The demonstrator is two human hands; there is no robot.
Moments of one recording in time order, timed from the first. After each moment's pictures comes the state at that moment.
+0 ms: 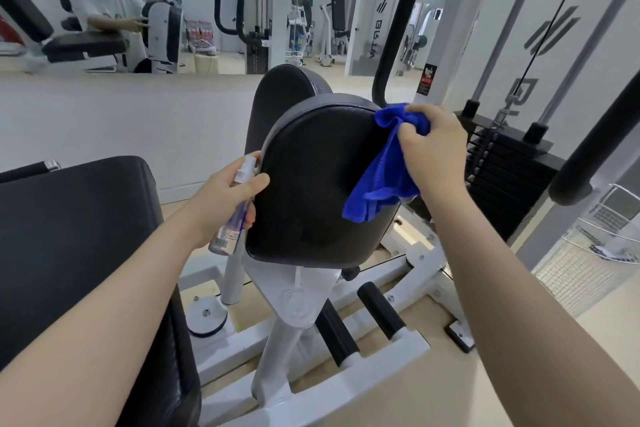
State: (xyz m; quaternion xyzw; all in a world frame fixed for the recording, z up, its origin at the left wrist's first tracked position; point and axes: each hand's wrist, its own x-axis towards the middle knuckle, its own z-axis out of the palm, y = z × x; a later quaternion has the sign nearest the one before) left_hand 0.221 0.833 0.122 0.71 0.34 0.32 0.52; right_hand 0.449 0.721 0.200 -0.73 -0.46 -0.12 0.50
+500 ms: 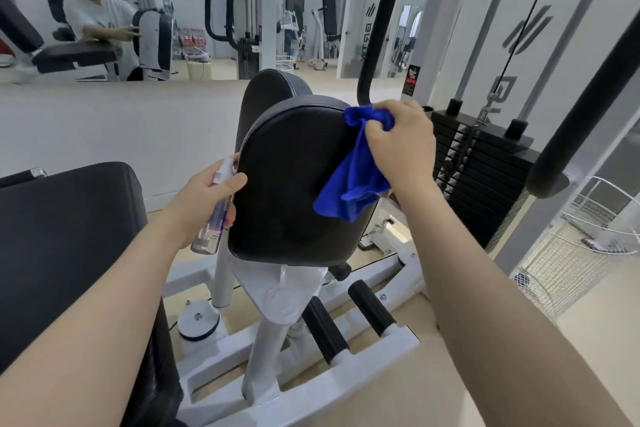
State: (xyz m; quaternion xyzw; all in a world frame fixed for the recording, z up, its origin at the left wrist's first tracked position) left_hand 0.224 0.826 0.126 0.71 0.37 0.32 0.51; right_hand 0.447 0.720 0.206 -0.72 -0.48 -0.15 0.48
